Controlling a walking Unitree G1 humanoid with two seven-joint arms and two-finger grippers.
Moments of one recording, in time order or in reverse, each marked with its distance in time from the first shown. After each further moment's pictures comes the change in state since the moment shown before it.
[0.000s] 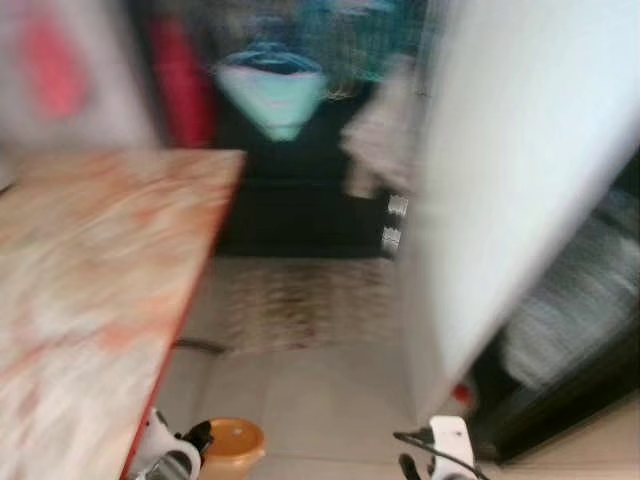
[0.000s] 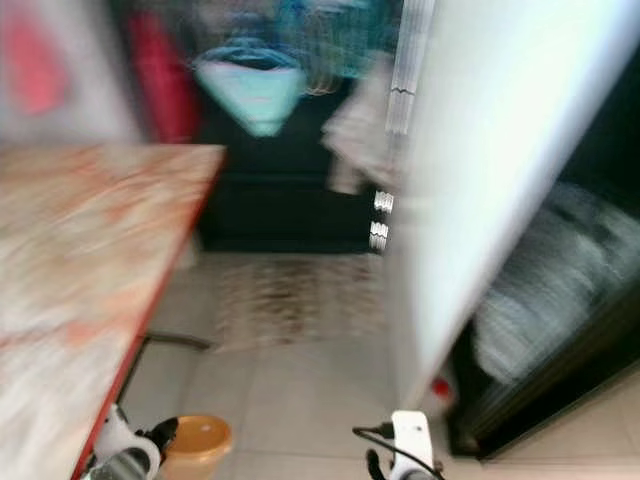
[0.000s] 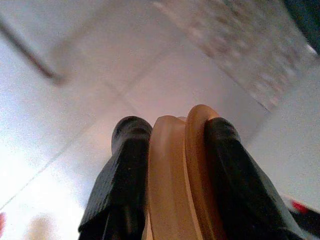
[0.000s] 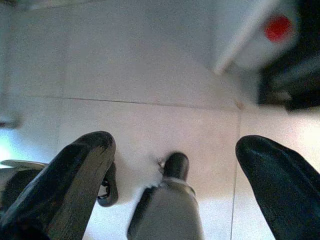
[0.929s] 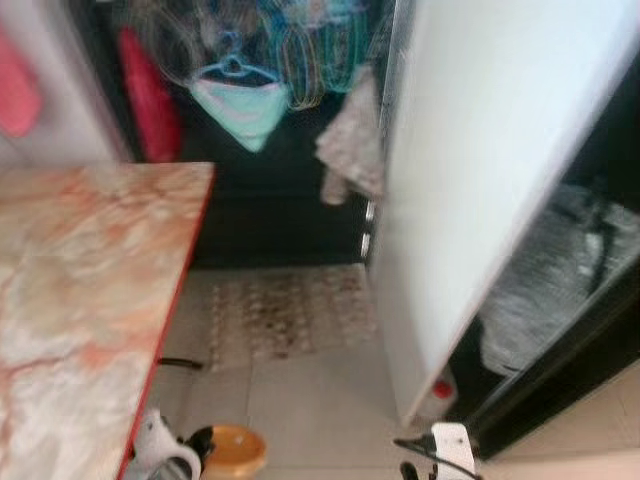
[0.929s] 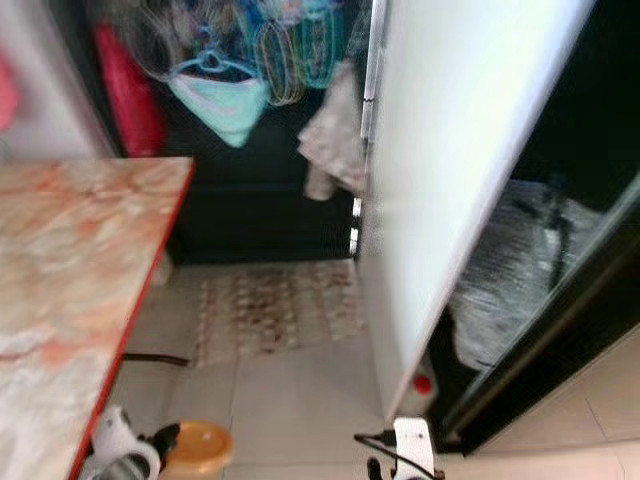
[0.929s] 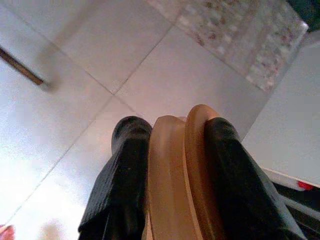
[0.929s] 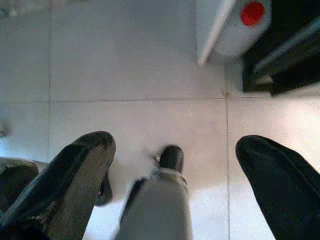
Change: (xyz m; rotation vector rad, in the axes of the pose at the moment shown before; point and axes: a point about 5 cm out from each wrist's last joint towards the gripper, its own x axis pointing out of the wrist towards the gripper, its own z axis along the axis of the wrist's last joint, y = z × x) left arm -0.002 0.006 -0.003 0.067 0.014 0.004; right arm 0.000 0.003 -0.004 0.004 0.016 0.006
